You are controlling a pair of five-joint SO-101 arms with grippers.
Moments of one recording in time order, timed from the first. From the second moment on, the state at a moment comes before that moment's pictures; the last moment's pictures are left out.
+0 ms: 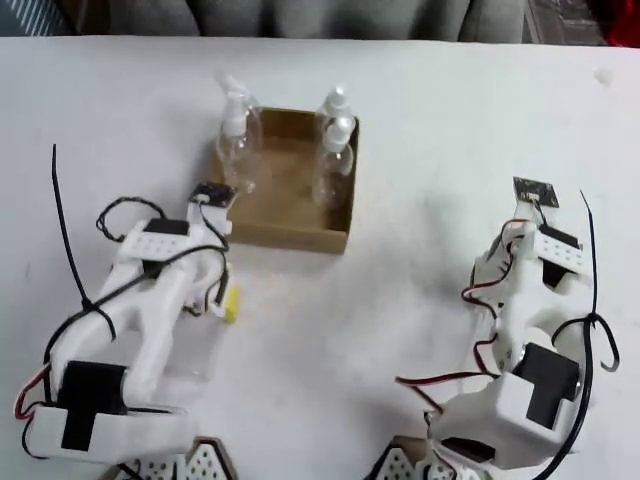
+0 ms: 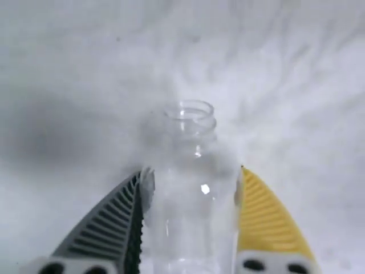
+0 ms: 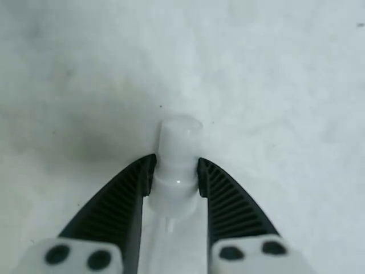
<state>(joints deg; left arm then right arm) -0.7 -5.8 44.4 63.8 -3.6 22.4 2.8 33.8 56.0 15.5</state>
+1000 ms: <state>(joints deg) -0.7 -47.3 49.2 65.2 -2.0 22.4 2.8 33.8 56.0 15.5</state>
